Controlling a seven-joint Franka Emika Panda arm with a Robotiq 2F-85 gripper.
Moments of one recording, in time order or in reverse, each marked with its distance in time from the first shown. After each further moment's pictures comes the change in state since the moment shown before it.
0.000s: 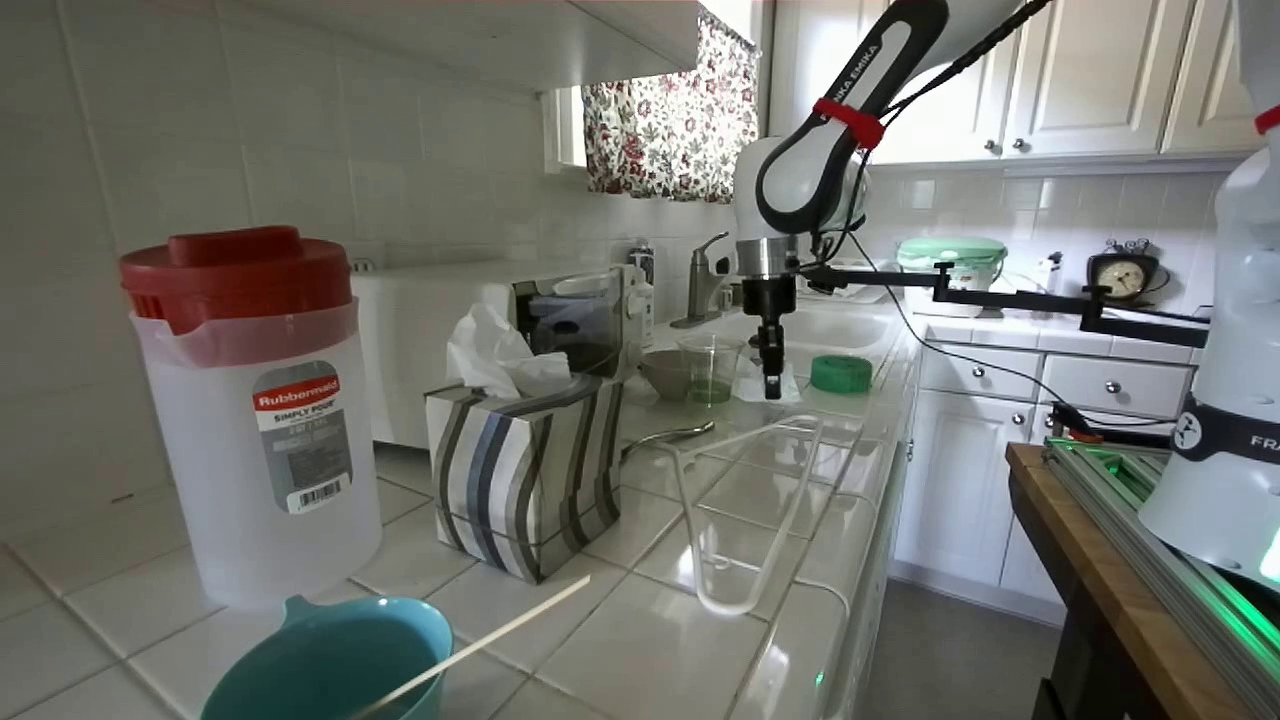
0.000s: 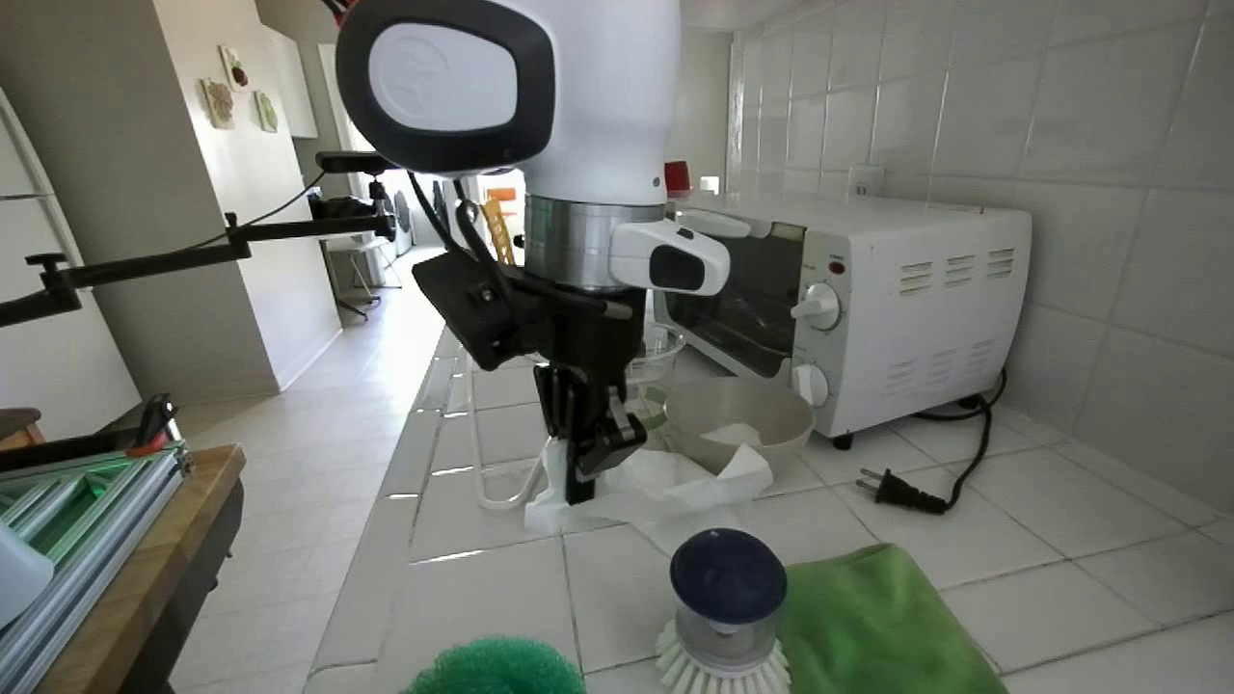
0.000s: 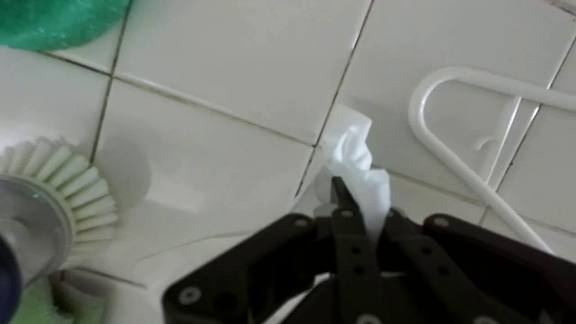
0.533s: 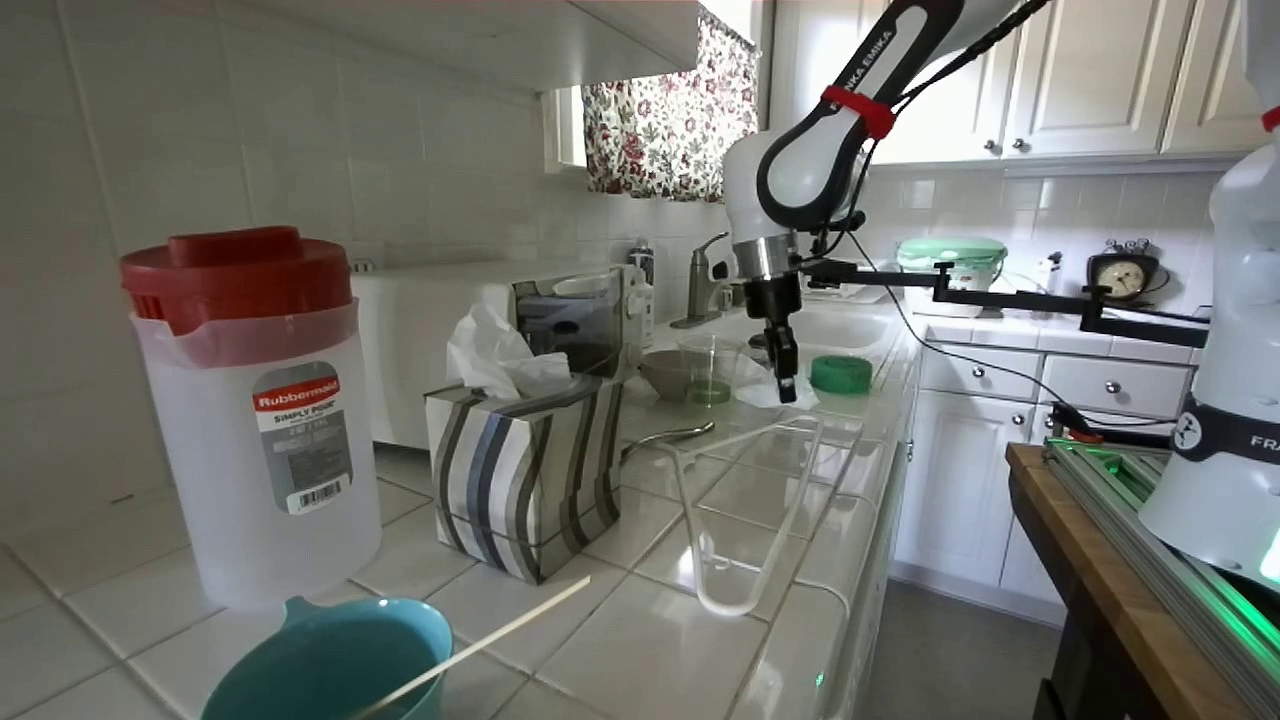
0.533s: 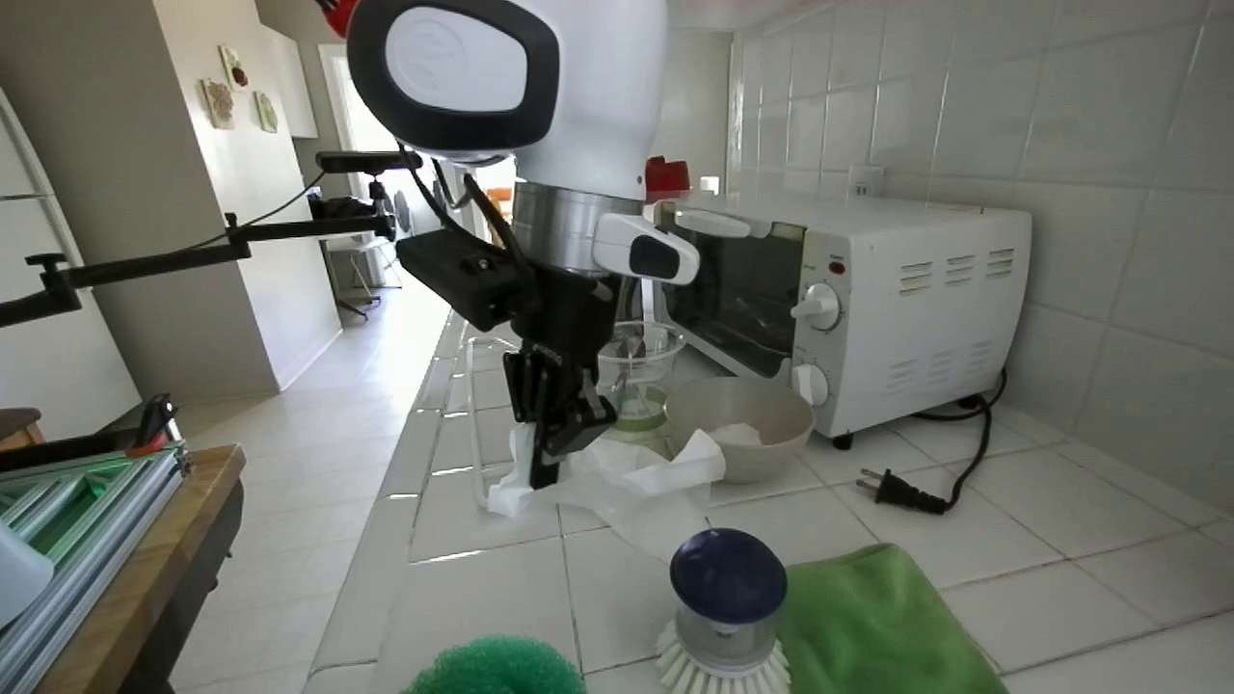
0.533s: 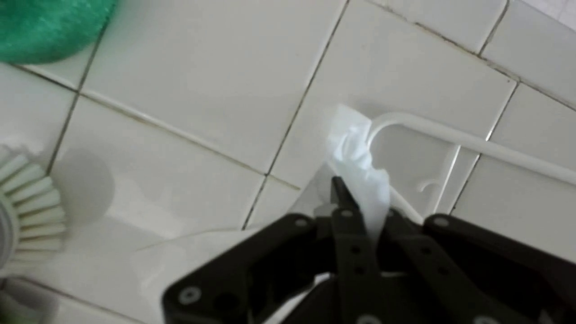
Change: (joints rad) arm 0.040 -0.025 0.010 -0.005 -0.078 -0.110 0.024
